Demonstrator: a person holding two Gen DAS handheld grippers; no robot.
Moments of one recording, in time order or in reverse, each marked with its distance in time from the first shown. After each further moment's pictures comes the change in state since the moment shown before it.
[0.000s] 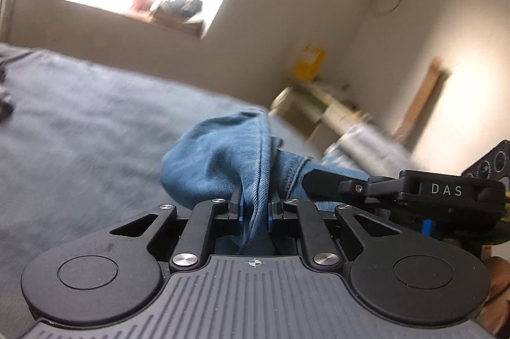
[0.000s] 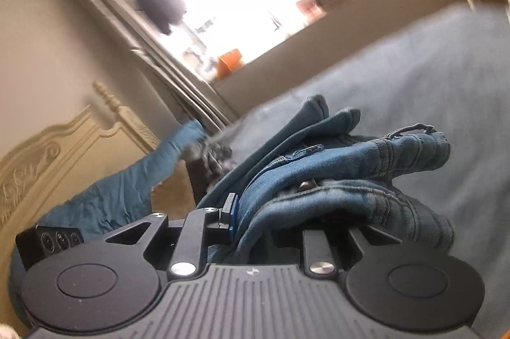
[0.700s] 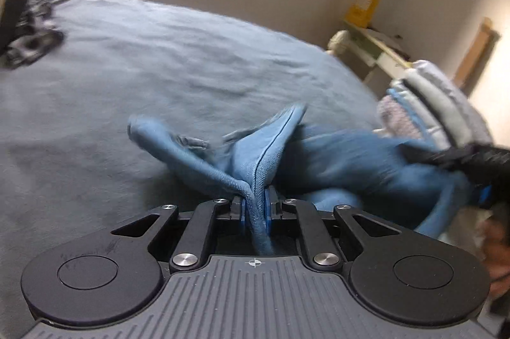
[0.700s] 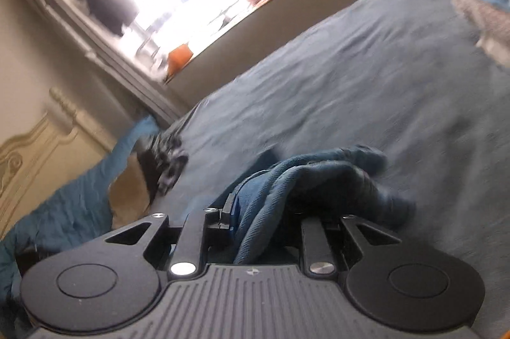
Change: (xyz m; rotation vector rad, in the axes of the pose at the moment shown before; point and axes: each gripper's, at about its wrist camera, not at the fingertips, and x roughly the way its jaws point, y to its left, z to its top) left arm 0.006 0.071 -0.077 -0.059 0.253 0.259; right arm -0.005 -0.057 -0.061 0.163 0.014 -0.169
